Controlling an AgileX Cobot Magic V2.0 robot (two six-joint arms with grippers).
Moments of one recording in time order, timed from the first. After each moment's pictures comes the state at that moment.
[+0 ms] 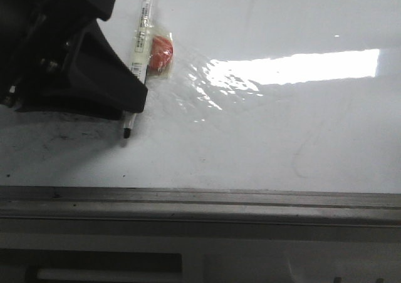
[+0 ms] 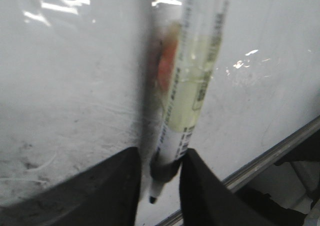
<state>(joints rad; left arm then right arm) -0.67 1.22 -0.67 -0.91 0.26 0.44 0.14 0.42 -0.51 0.34 0.56 -0.13</state>
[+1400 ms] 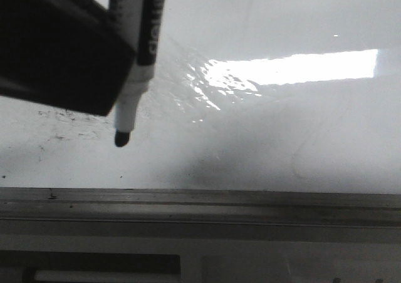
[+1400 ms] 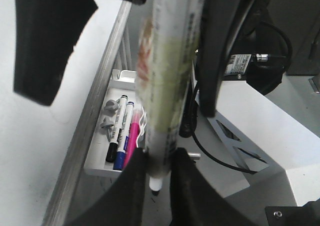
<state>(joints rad) -0.67 1.01 -0.67 -1.20 0.84 1.53 0.65 1.00 -0.70 1.32 0.69 -1.46</state>
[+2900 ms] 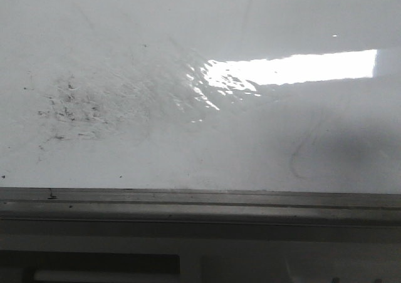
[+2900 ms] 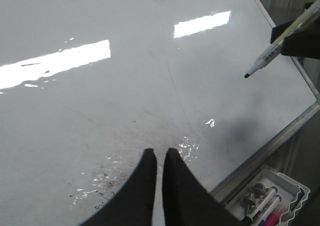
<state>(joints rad) -0.45 0.29 -0.34 -1.20 0.40 1.16 0.65 0.57 -0.45 1.23 0.08 -1.52</state>
